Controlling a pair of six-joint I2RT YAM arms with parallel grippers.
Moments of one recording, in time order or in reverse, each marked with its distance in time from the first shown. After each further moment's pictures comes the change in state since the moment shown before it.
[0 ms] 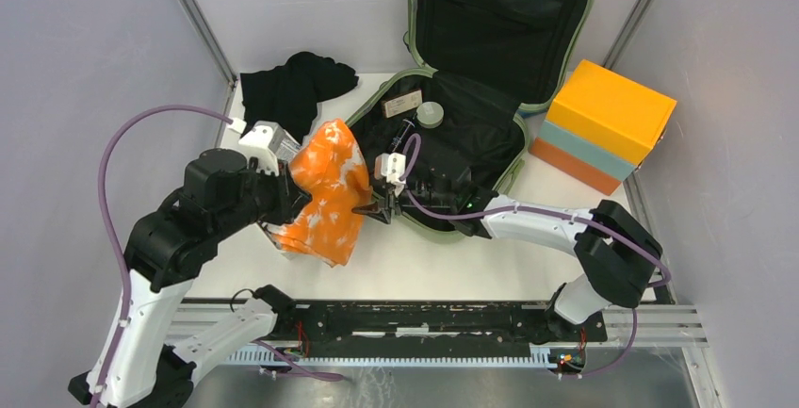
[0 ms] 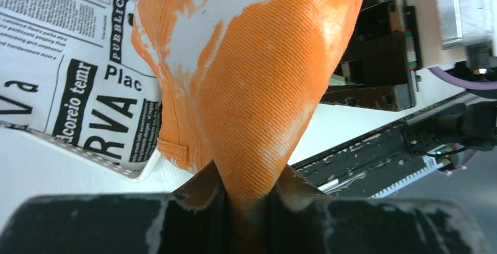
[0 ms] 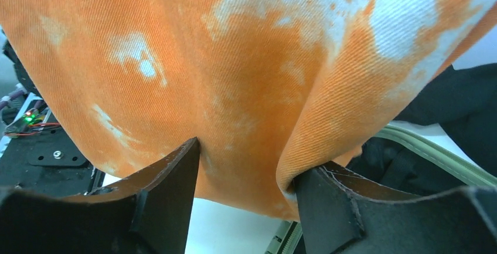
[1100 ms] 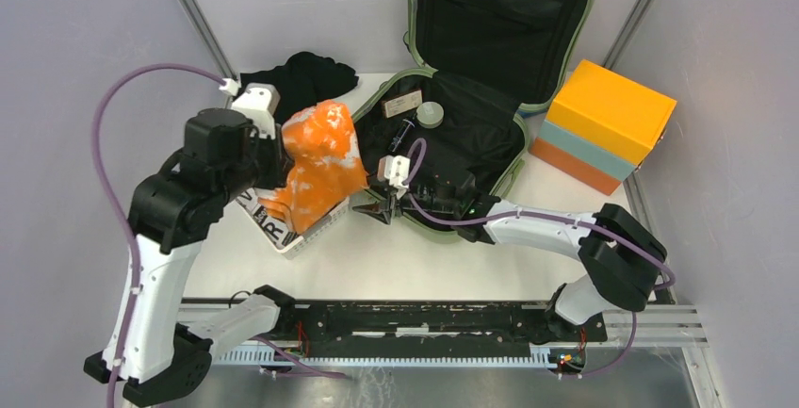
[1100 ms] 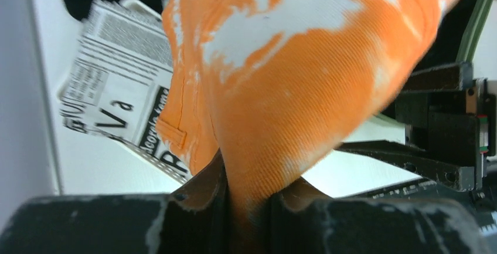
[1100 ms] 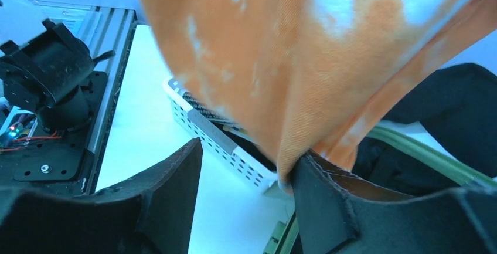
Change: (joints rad) left arm 0.117 0.182 0.166 -0.042 -0.117 0.127; right arm 0.022 -0.023 -0.050 0.053 0.097 0.007
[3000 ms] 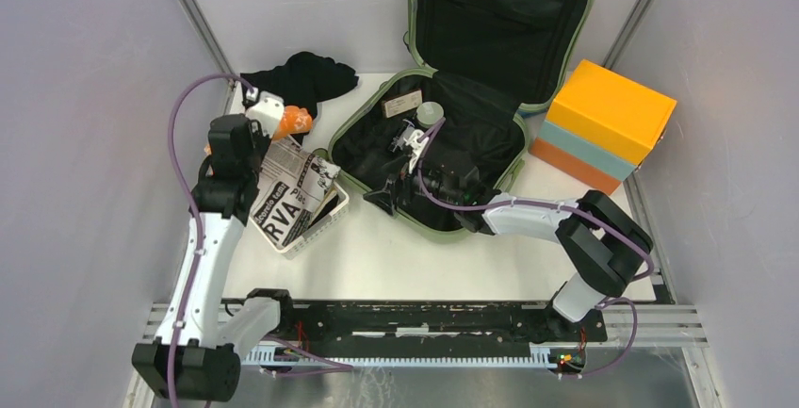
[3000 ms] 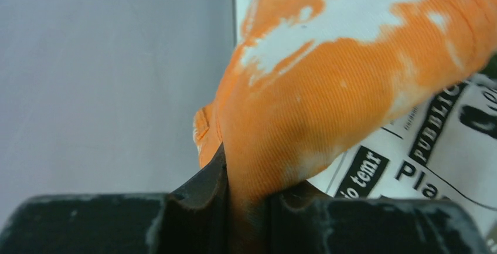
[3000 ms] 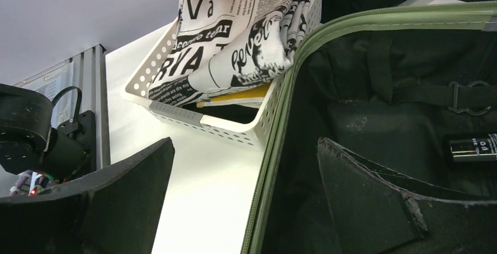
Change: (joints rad) left arm 0.392 -0.003 -0.559 0.761 -0.196 0.720; right arm -0.124 0.095 -0.037 0.073 0.112 0.406
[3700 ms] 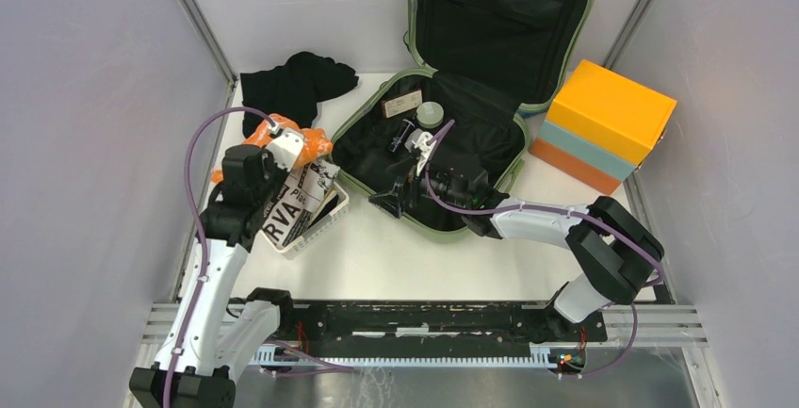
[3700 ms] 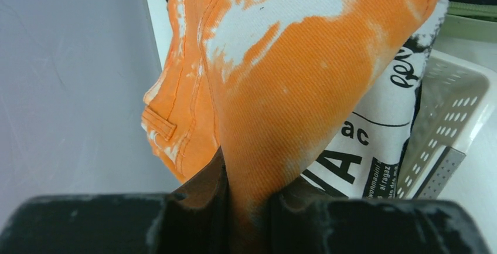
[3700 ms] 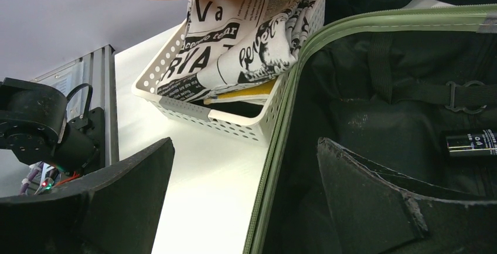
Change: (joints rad) left arm -0.066 -0.185 -0.202 -0.101 0.209 -0.011; right arm -0.018 -0.061 -0.062 0.026 -0.024 0.008
